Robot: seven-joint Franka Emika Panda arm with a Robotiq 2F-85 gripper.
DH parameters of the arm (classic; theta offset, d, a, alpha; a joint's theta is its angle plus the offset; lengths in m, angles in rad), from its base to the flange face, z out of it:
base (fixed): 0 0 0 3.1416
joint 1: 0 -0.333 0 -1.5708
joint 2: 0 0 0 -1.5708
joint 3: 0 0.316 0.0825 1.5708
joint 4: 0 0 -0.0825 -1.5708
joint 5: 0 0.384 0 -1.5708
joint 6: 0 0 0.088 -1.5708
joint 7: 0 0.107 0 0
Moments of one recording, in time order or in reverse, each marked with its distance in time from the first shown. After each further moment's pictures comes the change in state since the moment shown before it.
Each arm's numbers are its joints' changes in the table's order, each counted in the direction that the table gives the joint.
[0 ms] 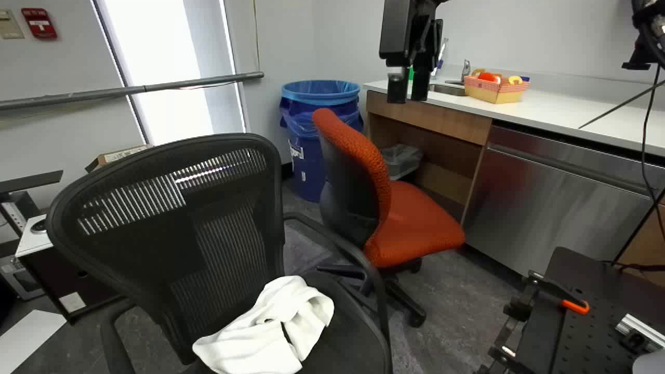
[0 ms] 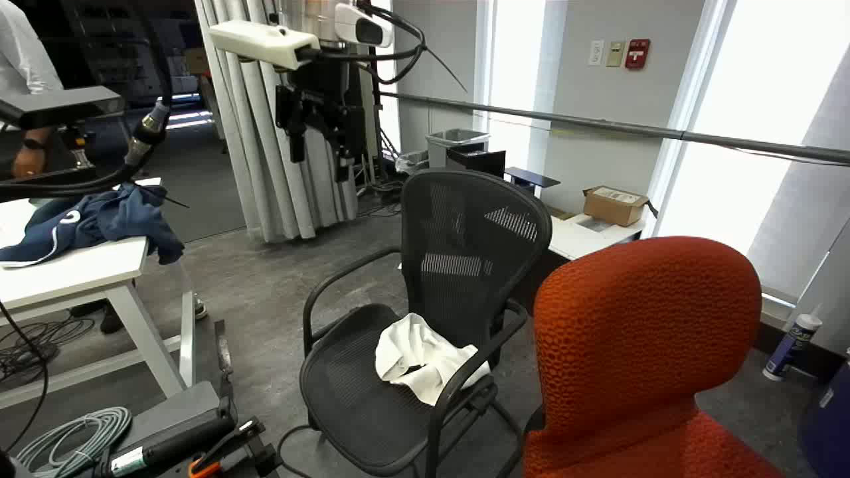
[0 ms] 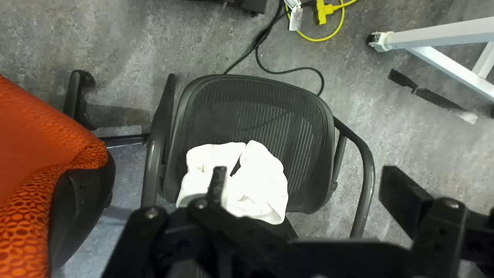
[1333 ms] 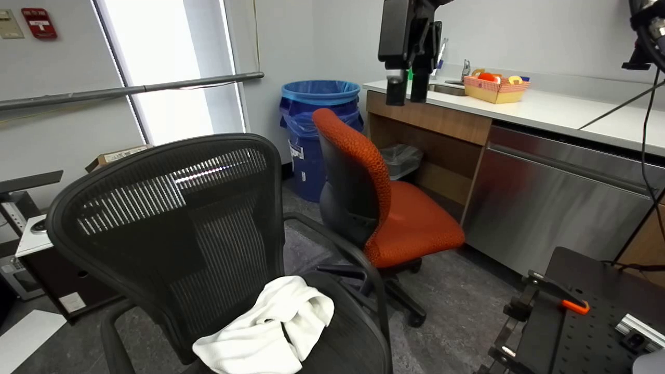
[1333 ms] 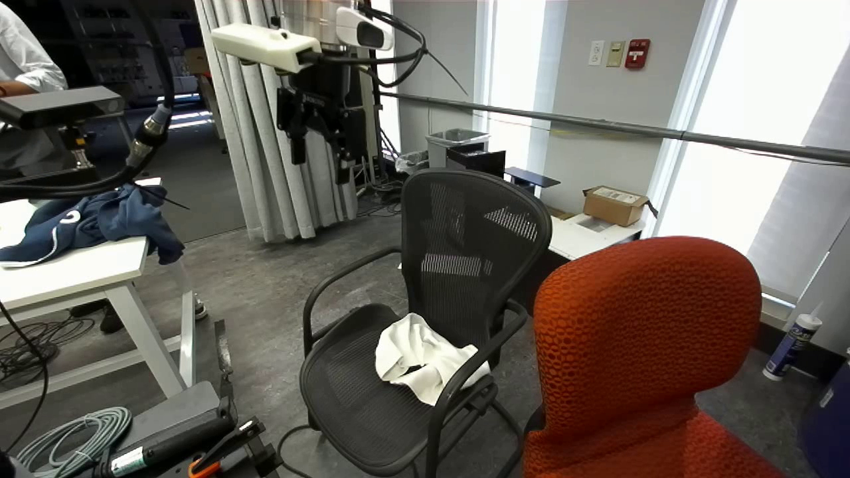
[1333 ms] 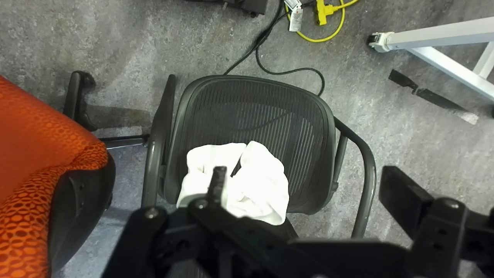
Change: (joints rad) arm 0.002 -0.006 0.001 -0.001 0.000 -0.006 0.000
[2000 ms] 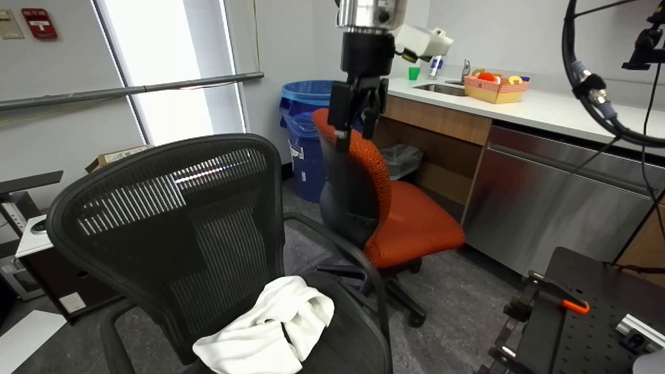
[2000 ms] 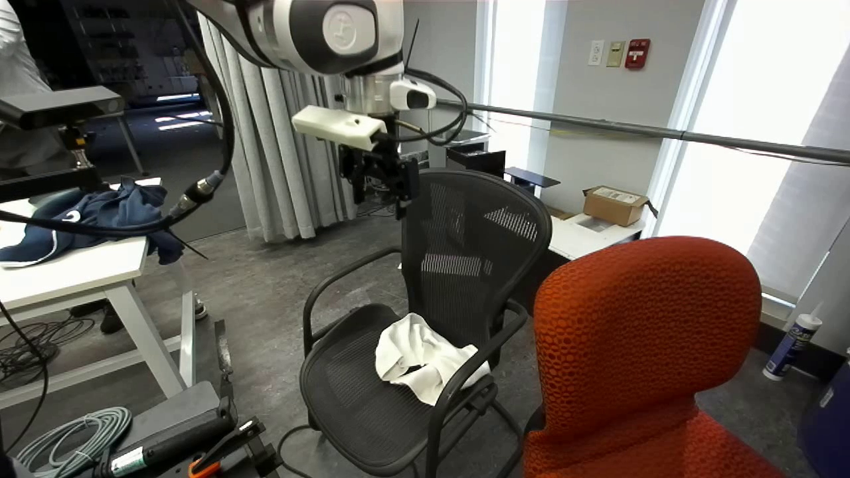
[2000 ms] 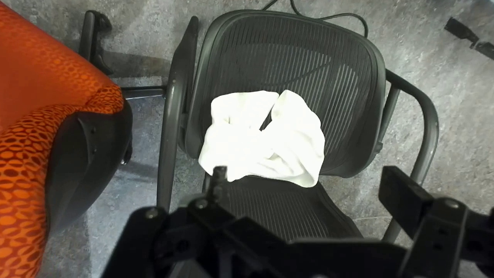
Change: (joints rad) arm 0.011 -0.241 0.006 0.001 -0.069 -0.361 -0.024
